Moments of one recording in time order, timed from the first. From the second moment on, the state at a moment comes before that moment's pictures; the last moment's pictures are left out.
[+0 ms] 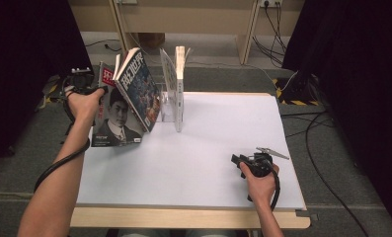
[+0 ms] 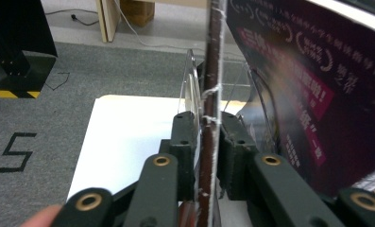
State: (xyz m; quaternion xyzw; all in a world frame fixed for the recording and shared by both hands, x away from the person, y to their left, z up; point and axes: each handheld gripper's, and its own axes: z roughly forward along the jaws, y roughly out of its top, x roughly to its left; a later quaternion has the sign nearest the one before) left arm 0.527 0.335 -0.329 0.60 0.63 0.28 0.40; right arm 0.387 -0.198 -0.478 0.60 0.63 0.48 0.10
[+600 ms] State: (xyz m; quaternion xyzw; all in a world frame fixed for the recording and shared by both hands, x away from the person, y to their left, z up) left arm 0.528 0.332 -0.327 0.63 0.61 0.27 0.40; right arm 0.387 -0.200 -0.480 0.60 0.64 0.47 0.10
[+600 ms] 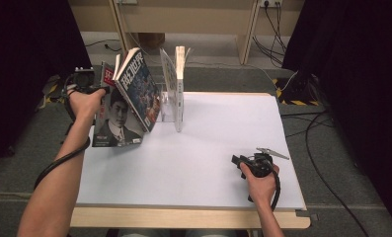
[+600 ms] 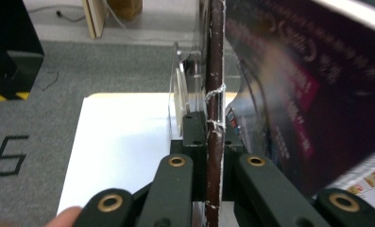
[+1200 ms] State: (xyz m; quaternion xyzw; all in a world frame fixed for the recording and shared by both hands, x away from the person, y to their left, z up) left arm 0.498 0.318 -0.272 0.57 0.53 0.32 0.55; right arm 0.387 -0.196 -0.480 0.60 0.64 0.47 0.10
